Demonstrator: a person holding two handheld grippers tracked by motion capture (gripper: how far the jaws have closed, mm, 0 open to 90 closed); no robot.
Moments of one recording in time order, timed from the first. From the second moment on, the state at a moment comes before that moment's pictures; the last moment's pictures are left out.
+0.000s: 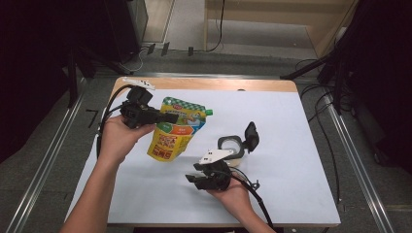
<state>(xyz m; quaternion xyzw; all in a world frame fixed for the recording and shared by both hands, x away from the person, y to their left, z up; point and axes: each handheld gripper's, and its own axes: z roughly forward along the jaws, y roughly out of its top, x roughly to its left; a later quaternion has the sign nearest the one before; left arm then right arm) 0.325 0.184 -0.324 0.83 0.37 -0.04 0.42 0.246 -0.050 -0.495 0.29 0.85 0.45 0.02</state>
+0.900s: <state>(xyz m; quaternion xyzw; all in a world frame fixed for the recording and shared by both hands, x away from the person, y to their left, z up) 0.290 0.150 -0.306 0.82 0.35 -0.12 0.45 0.241 -0.055 -0.506 0.31 0.81 0.49 0.10</state>
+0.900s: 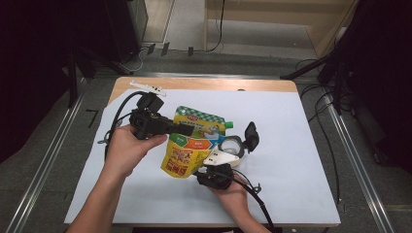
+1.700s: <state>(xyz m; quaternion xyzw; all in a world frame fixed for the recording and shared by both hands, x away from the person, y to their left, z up) 0.300 0.134 -0.330 0.82 0.35 -0.09 0.43 0.219 -0.046 -0.479 0.24 0.82 0.51 0.07</state>
